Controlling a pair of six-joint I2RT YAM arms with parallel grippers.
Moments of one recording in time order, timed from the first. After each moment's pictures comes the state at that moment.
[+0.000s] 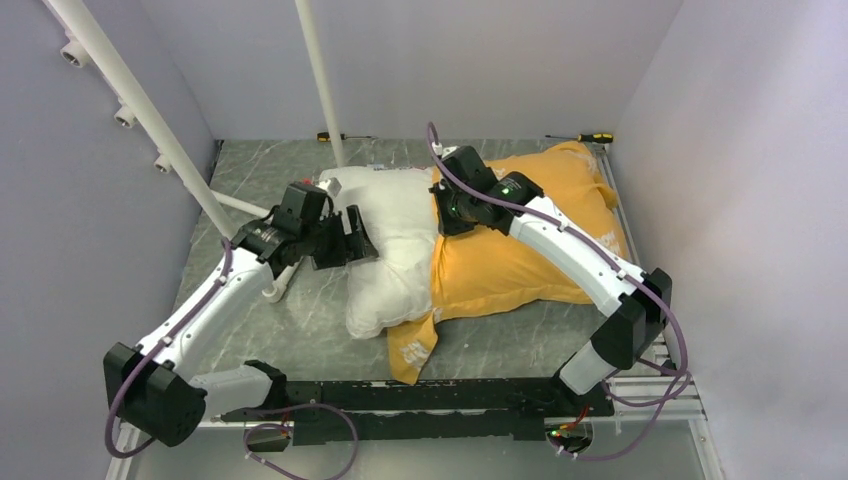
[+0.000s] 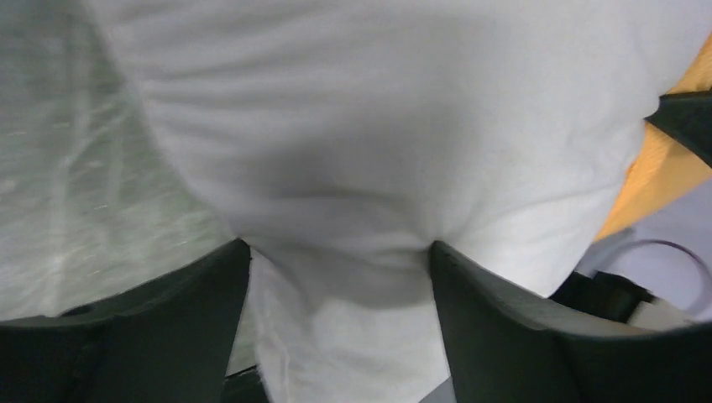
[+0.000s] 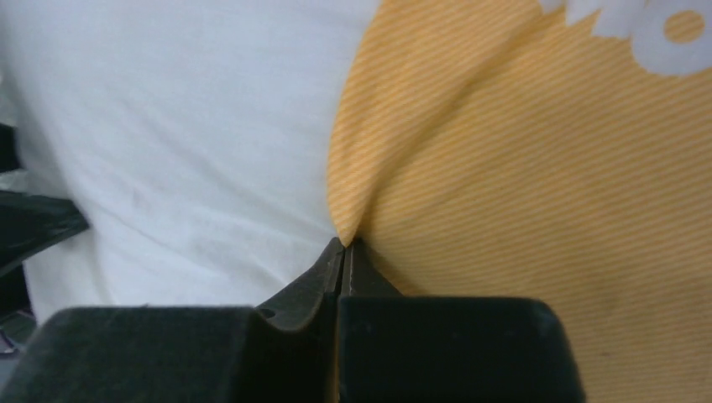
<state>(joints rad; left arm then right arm) -0.49 1.18 1.13 -0.78 0.11 -0.63 0.72 1.57 1.57 -0.89 0.08 0.36</state>
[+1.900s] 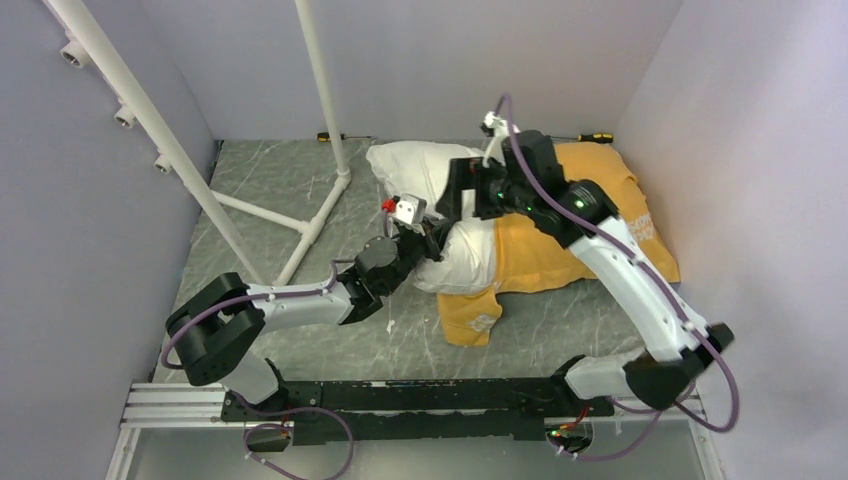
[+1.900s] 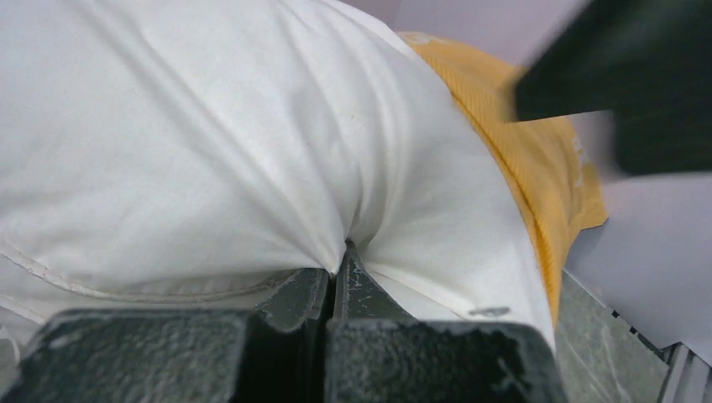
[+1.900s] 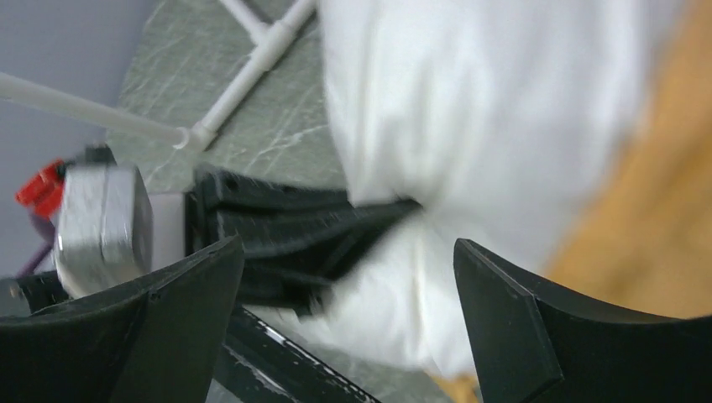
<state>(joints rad) -0.96 1.52 0.77 0.89 -0.29 -0.30 0.62 1.36 1.60 -0.81 -0.11 0.40</state>
